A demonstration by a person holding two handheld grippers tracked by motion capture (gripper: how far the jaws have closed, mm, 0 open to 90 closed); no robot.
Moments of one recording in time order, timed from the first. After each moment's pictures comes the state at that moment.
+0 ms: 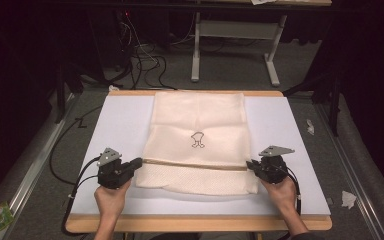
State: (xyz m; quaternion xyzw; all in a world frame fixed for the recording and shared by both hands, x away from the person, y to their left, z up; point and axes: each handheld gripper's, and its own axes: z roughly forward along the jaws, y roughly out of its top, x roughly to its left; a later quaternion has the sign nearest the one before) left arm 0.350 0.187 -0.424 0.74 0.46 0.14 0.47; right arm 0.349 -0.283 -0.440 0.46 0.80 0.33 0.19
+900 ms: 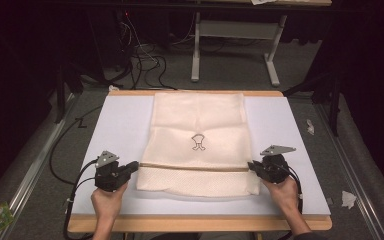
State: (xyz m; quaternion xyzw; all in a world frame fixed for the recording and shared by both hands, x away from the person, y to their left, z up) left arm 0.347 0.195 -0.434 0.75 0.48 0.13 0.45; right arm 0.350 -0.288 -0.439 0.47 0.80 0.32 0.17
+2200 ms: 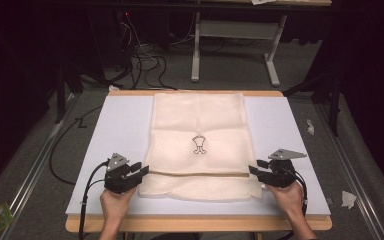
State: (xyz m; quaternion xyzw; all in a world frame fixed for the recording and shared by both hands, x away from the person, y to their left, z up) left arm 0.349 0.178 -0.444 0.75 0.46 0.15 0.45; right arm 0.335 -0.301 -0.438 0.47 0.78 0.37 0.17
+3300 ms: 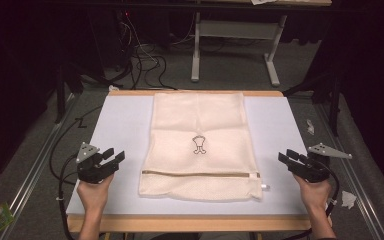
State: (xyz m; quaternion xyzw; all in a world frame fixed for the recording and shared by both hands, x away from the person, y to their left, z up) left arm 0.363 0.237 -0.425 0.70 0.50 0.22 0.46; right arm 0.328 -0.381 -0.420 0.53 0.69 0.44 0.22
